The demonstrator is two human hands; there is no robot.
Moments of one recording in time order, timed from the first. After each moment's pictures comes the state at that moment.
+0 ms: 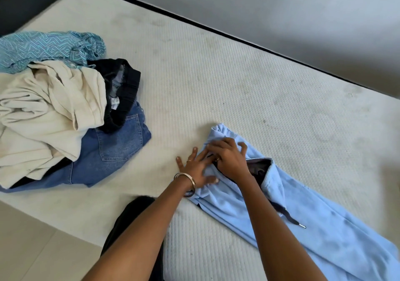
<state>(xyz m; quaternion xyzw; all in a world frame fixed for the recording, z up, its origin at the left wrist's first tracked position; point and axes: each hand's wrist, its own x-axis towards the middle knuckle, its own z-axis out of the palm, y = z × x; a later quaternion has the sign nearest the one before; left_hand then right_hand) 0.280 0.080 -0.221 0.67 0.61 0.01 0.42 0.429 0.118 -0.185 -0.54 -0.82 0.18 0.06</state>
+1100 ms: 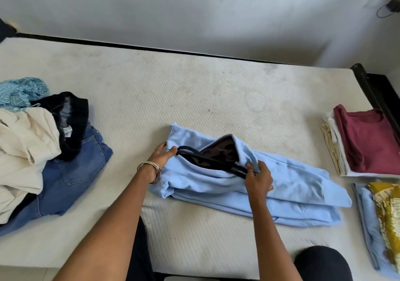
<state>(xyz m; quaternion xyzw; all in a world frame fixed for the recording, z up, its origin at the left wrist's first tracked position) 0.297 0.078 -0.156 0.36 0.65 0.24 0.63 0.570 -0.033 -0.143 -0.88 -0.26 0.24 0.32</state>
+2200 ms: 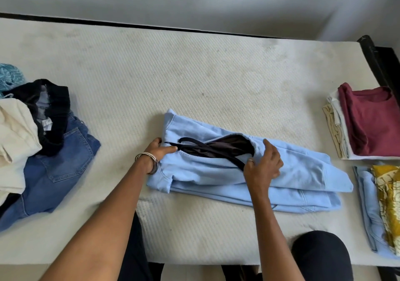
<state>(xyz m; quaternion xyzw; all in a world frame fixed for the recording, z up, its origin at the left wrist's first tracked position) 0.312 0.084 -0.167 0.38 0.67 0.15 0.62 0.575 -0.034 -0.147 -0.88 -0.33 0.12 0.32</state>
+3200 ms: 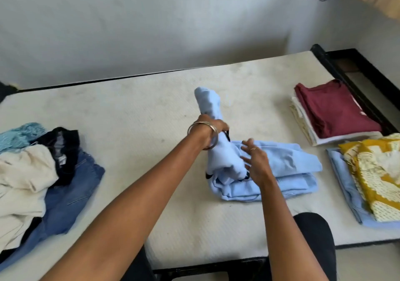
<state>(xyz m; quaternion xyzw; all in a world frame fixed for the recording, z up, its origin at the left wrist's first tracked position) 0.521 0.029 0.025 0.51 0.63 0.17 0.56 0.649 -0.075 -0.102 -0.64 -0.17 0.53 0.53</state>
